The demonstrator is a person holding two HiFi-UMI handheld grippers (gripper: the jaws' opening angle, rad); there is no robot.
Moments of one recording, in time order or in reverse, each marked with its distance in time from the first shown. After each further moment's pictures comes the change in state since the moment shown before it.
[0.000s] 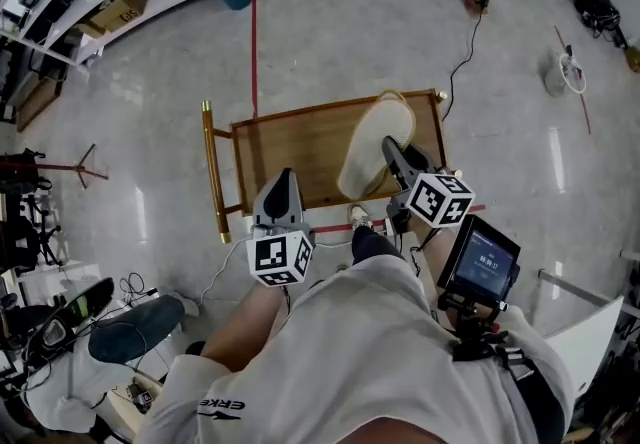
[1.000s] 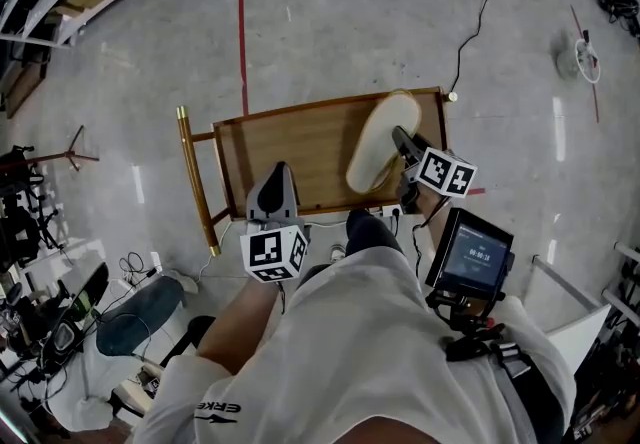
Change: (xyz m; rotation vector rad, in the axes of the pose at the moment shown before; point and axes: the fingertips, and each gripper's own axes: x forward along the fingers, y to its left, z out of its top) left arm 0.095 0.012 -0.033 -0.020 0.169 0.032; right arm 0.083 -0.151 -0.034 0.222 0.237 -0.146
